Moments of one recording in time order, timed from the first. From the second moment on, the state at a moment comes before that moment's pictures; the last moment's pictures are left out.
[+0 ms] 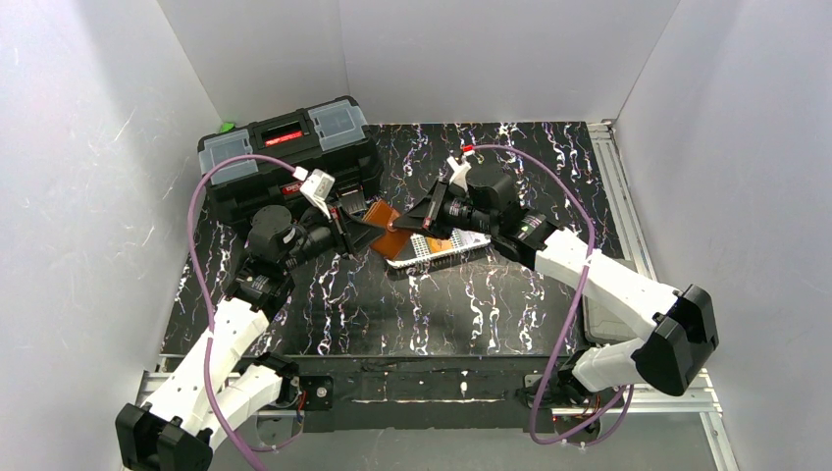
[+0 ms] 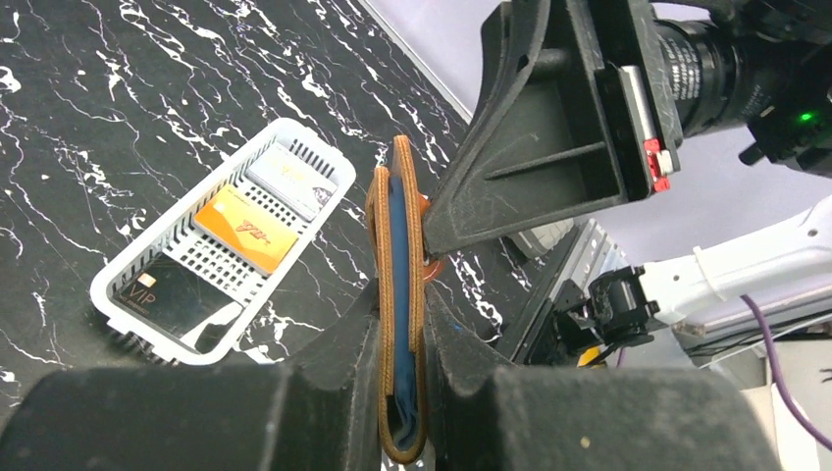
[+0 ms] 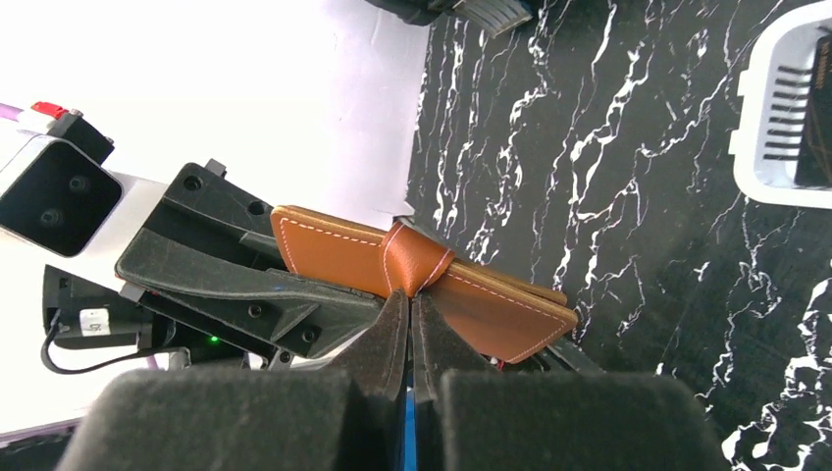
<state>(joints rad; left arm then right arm) -0.39 0.85 0.73 0.00 0.57 -0.51 0.81 1.36 1.18 -0.16 -0.28 1.10</state>
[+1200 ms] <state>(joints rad) -0.41 0.82 0.75 -0.09 0.64 -0.36 0.77 1.23 1.24 -0.44 -0.21 0.85</state>
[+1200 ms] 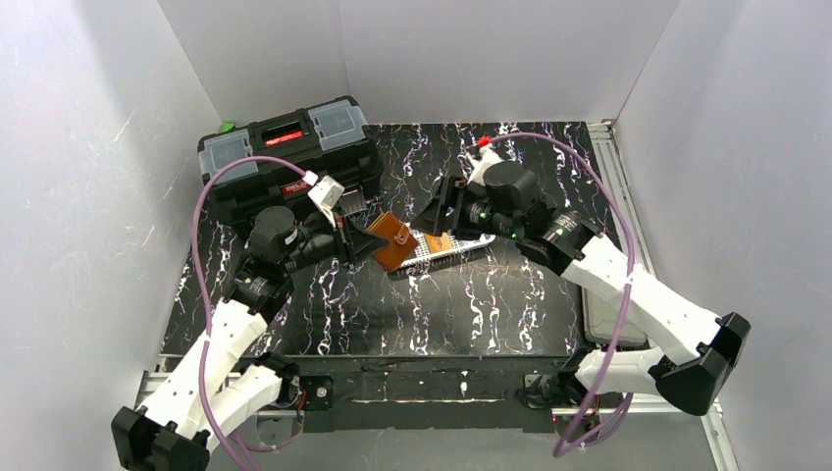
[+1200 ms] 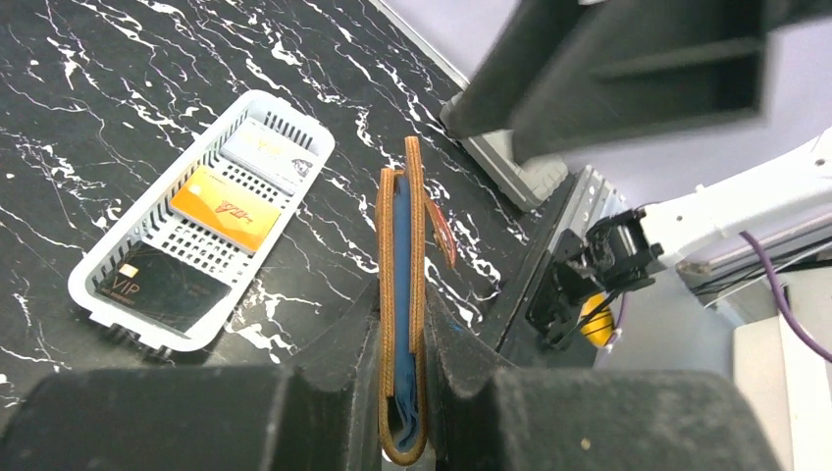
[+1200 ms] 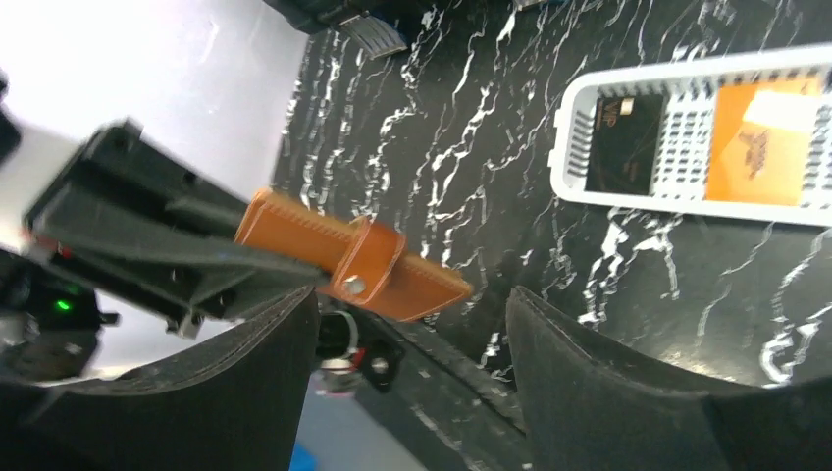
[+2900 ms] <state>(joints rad) -0.41 0.85 0.77 -0.10 0.63 -0.57 1.21 1.49 1.59 -0.65 0.67 0.17</state>
